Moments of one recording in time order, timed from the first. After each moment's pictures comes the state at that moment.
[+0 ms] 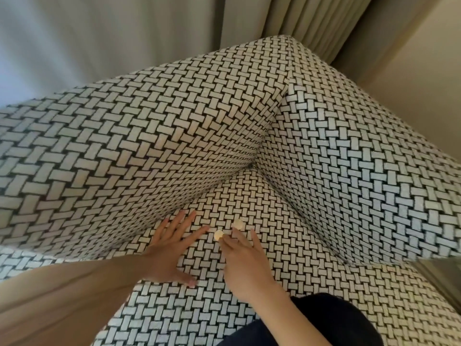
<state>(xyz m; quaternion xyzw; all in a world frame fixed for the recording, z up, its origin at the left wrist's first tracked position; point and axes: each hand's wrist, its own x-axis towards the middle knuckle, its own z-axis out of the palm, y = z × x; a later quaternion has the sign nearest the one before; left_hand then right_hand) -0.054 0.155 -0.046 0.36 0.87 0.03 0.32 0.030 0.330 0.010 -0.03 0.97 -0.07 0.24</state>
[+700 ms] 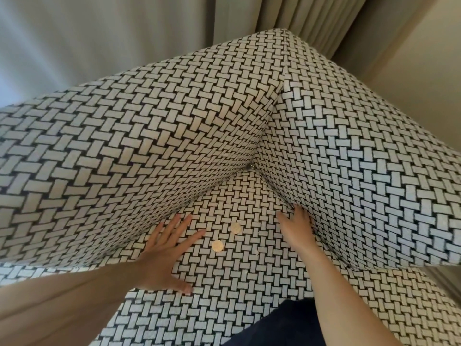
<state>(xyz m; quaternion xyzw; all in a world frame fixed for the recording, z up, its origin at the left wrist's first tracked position) -0.055 0.155 -0.046 0.36 0.87 0.02 0.33 -0.011 0.448 -0.029 0.39 0.83 -0.38 0.12</state>
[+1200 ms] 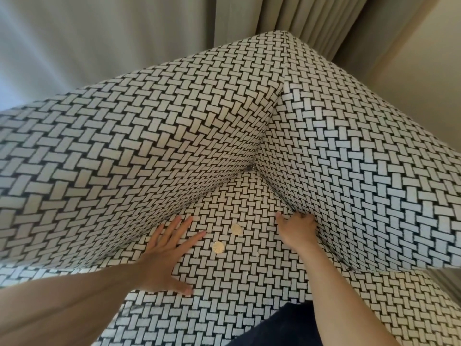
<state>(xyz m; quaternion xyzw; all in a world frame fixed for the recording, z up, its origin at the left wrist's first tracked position) -0.055 0.155 -0.044 0.36 0.87 0.03 0.33 -0.019 0.449 -0.027 0.39 0.88 -0.18 0.22</state>
